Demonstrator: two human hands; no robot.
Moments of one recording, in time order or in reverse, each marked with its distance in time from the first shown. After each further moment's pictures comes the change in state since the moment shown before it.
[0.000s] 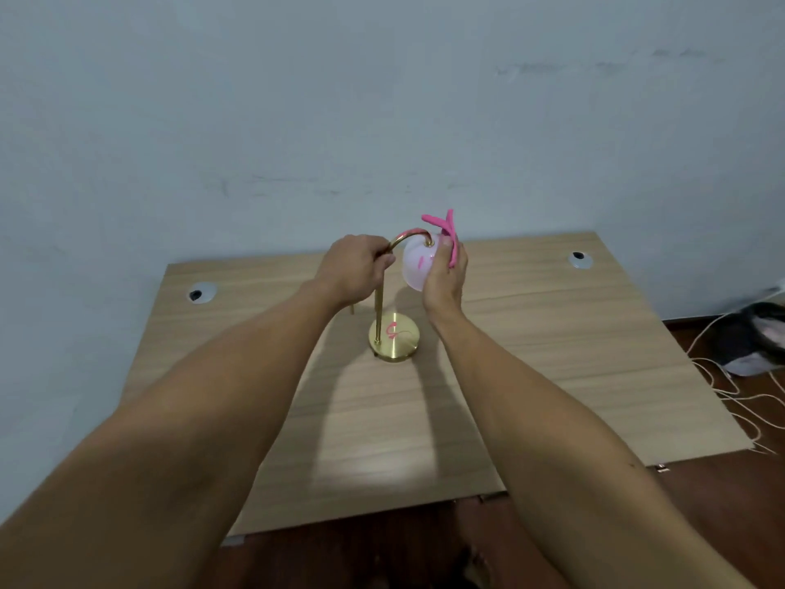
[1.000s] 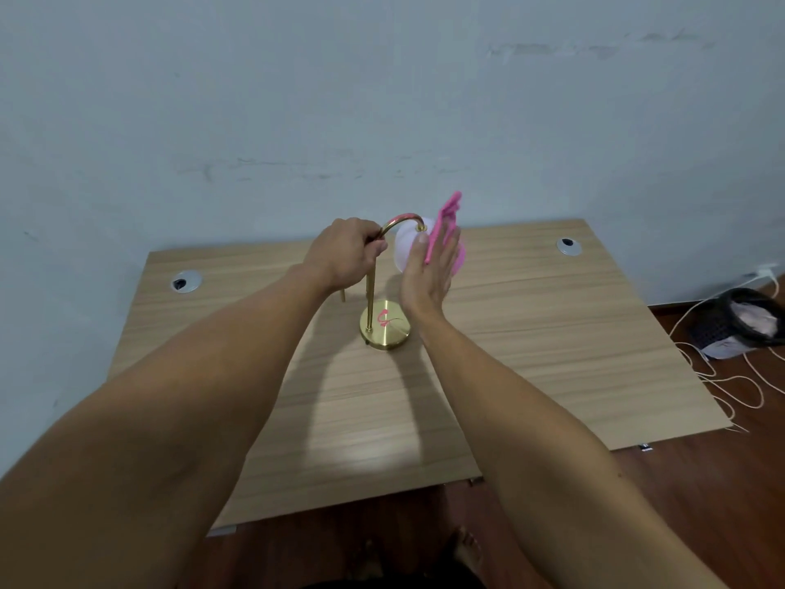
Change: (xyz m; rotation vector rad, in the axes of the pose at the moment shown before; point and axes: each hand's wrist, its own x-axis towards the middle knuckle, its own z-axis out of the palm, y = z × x) left_hand 0.002 -0.002 -0.003 -0.037 -0.030 -0.039; right_hand -0.022 0.011 0.012 -0.215 0.046 -0.165
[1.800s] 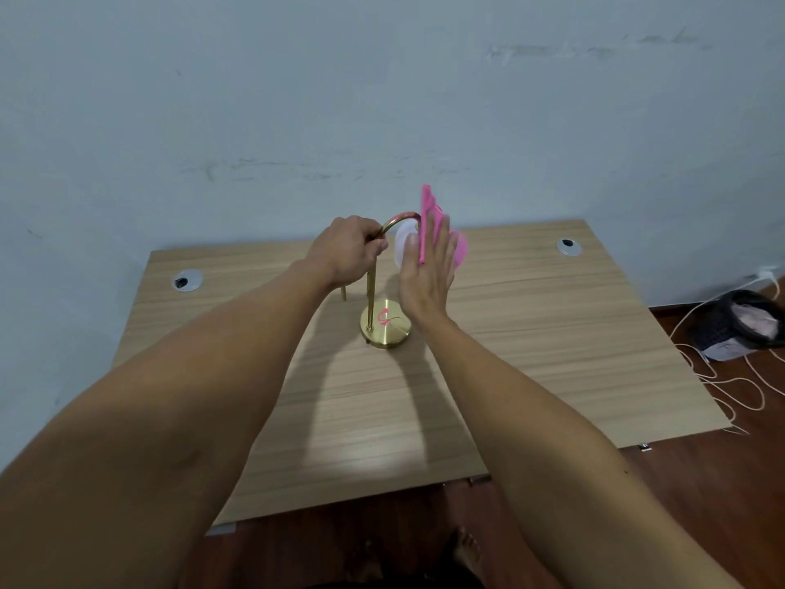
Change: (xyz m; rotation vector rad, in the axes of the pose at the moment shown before) left_hand 0.002 0.000 0.000 -0.036 -0.028 -0.034; right_hand -0.004 -0.001 -0.010 -0.129 -0.100 -0.107
